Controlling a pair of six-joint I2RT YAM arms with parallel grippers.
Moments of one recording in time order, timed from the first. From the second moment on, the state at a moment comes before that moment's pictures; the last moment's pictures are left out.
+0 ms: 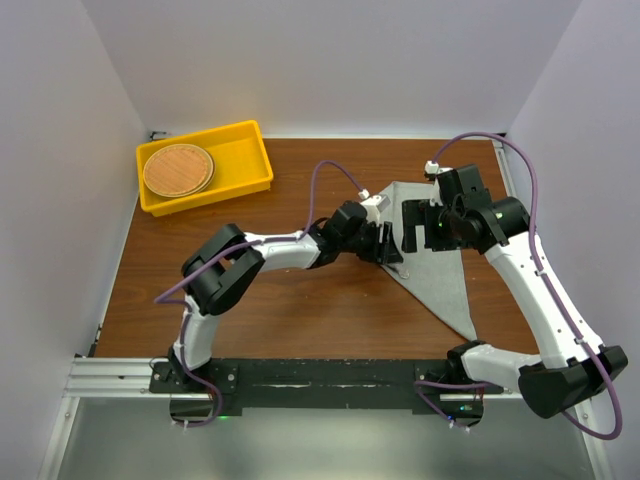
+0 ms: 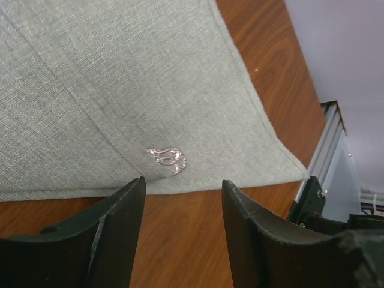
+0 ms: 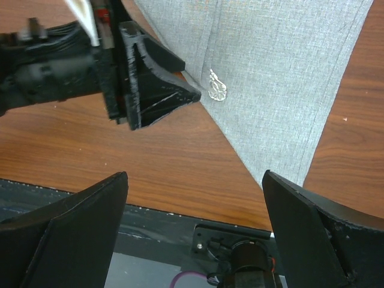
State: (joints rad) left arm -0.88 2.06 1.30 0.25 0.32 -0.66; right arm 0.37 1.18 1.36 -1.17 0.04 0.27
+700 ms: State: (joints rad) left arm -0.83 2.20 1.26 0.42 0.51 -0.81; right arm 0.37 1.20 1.36 -1.18 0.04 0.29
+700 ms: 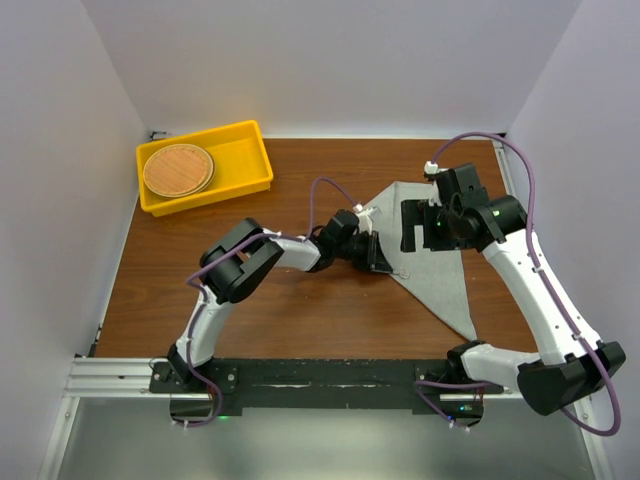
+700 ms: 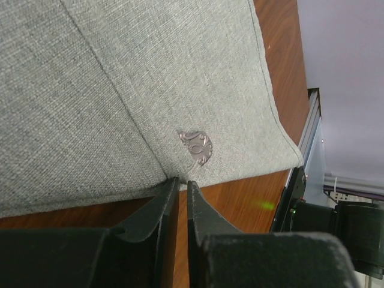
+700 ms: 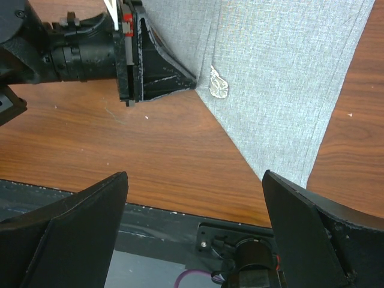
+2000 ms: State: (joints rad) left arm -0.53 2.20 1.28 0.41 0.66 -0.77; right arm 0.12 2.18 1.64 -0.34 -0.66 0.62
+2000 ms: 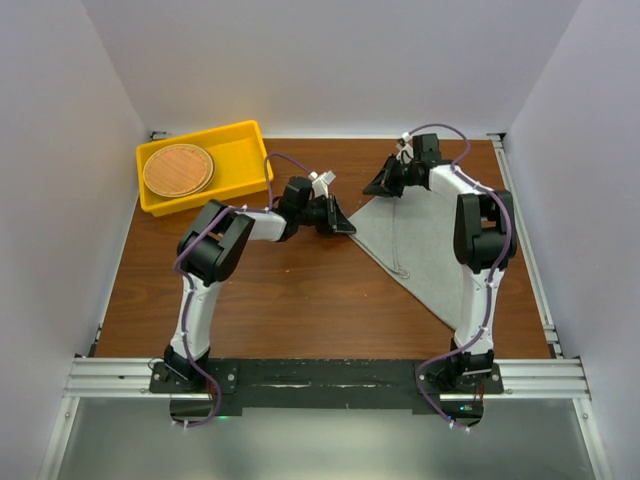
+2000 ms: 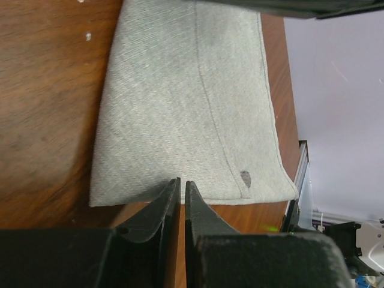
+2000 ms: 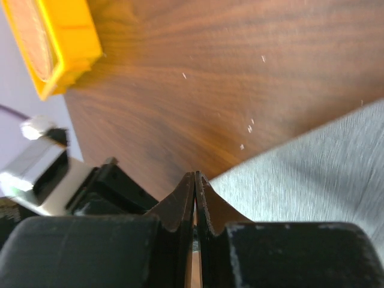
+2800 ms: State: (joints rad) left arm -0.50 2.20 1.33 0.23 0.65 -0.74; right arm 0.02 2.34 1.78 -0.34 -0.73 0.65
